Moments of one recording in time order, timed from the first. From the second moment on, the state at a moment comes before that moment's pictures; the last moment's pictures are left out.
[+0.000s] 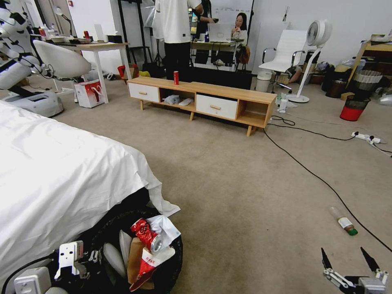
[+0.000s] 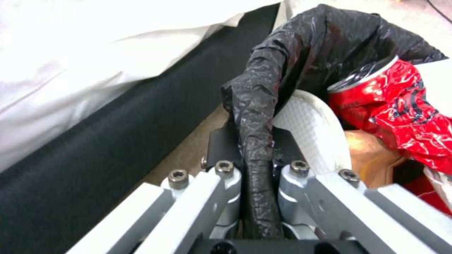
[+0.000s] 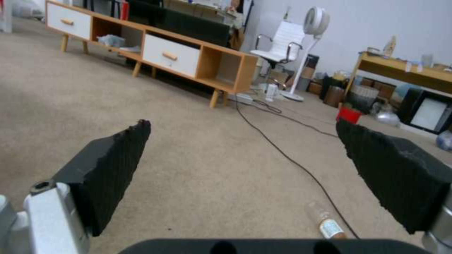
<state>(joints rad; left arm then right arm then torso) 1.87 -1.18 -0.84 -2.49 -0.73 0.60 -0.30 -1.83 1.47 1.00 1.95 0.16 0.40 -0.23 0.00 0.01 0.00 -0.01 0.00</state>
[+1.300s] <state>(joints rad) 1.86 -1.18 -0.84 -2.47 -0.70 0.59 -0.27 -1.83 1.47 1.00 1.93 0.17 0.43 -0.27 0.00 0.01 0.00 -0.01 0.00</state>
